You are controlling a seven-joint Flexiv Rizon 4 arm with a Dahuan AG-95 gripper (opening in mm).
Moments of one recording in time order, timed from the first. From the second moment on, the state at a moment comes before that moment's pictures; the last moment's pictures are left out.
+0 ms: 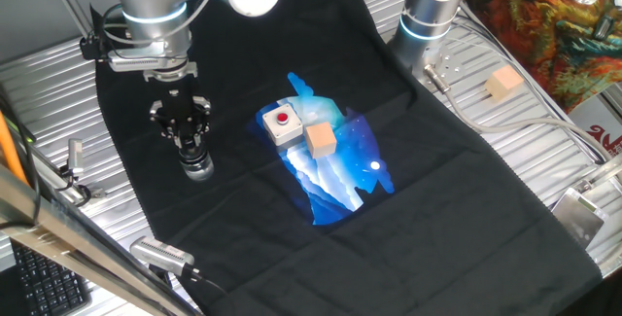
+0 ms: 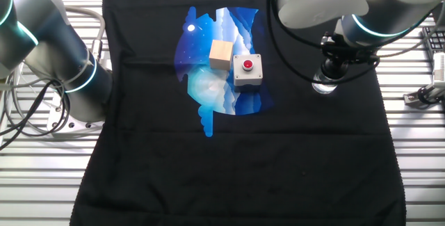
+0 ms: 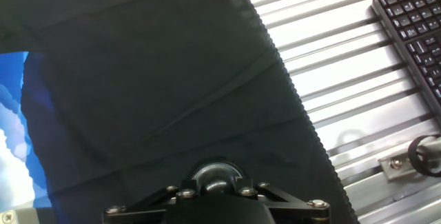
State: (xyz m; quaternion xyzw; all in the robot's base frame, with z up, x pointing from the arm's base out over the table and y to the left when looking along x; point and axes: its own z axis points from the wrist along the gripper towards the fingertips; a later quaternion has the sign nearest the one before) arm 0.641 0.039 0.140 -0.59 0.80 0.06 0.13
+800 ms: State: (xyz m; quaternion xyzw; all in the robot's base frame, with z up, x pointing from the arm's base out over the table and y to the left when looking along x) arm 0.653 0.044 0.143 -0.60 0.80 0.02 0.07
